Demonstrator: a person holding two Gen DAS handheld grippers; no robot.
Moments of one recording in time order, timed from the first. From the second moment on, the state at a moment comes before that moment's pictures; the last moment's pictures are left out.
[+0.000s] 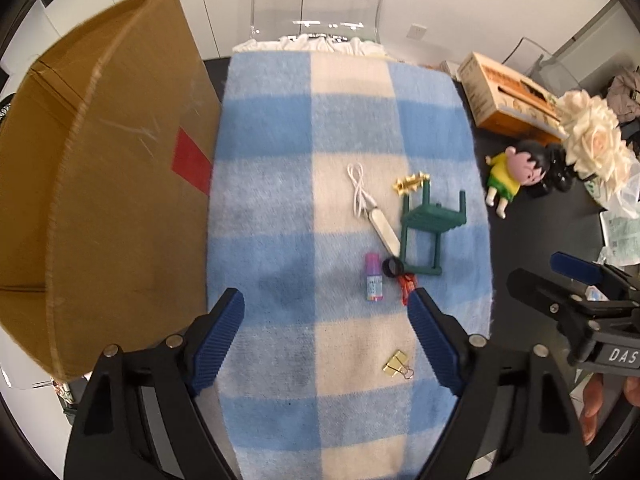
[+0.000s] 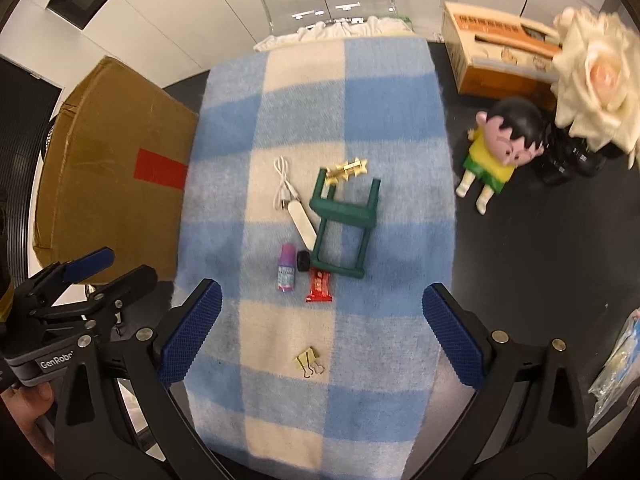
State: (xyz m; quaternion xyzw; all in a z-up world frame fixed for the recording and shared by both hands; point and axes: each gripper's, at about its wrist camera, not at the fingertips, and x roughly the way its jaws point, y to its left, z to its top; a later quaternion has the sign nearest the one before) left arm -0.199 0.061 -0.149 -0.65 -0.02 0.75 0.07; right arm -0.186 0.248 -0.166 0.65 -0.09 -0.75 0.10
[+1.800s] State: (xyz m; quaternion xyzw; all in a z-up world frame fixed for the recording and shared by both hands) left arm -0.207 0.123 -0.292 -0.73 -0.03 0.67 0.10; right arm -0.202 0.261 -0.318 0.71 -0.15 -0.68 0.10
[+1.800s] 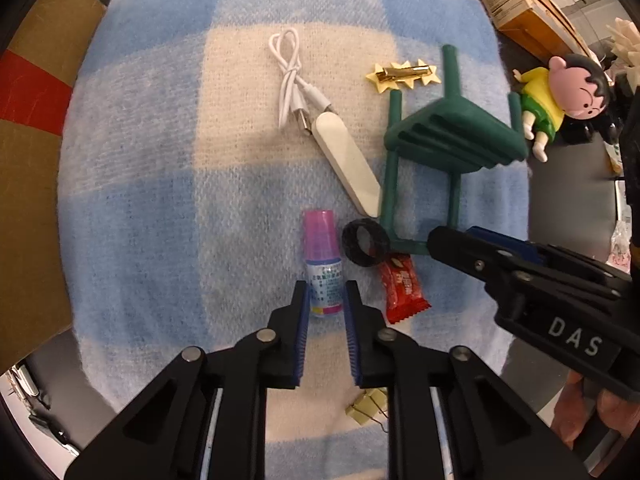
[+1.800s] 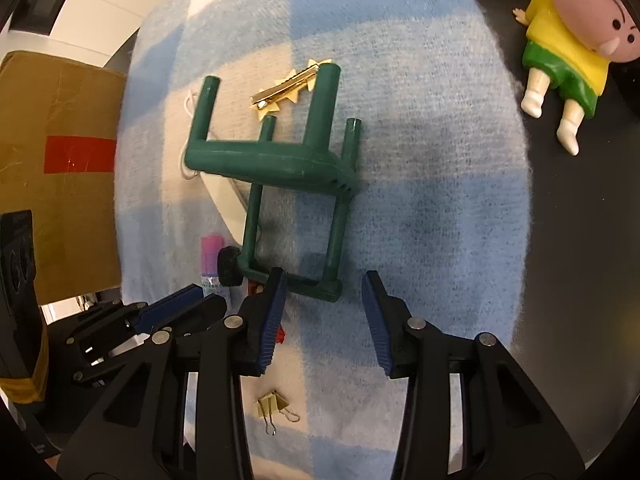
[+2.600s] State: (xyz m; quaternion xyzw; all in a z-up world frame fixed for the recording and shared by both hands) left arm -0.214 0.134 -0.278 -0.71 -0.02 0.69 0.11; right arm -0.201 0.249 -0.309 0.70 -0.10 -0.70 0.09
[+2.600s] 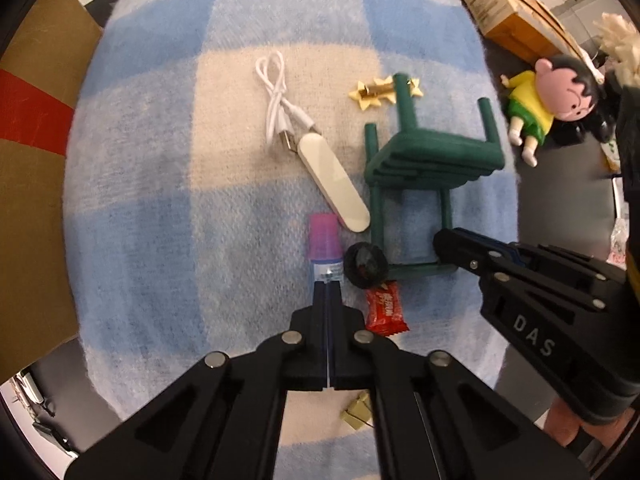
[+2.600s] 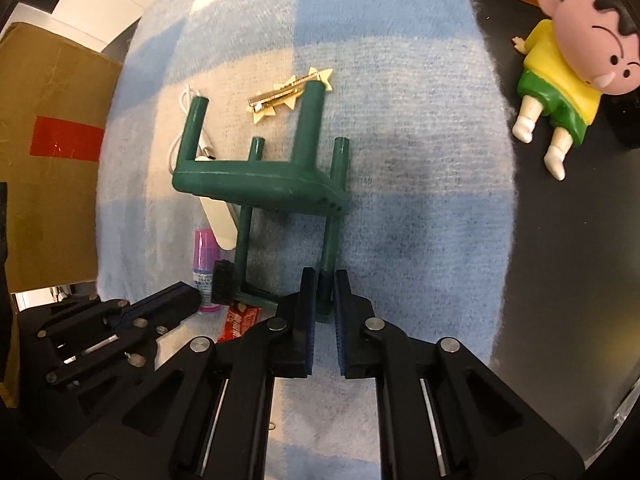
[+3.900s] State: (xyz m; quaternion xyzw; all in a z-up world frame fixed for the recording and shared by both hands) left arm -0.215 0.130 -0.281 -0.72 -0.01 0.68 0.12; right arm -0.199 0.263 -0.278 0.67 -0.11 -0.72 0.13
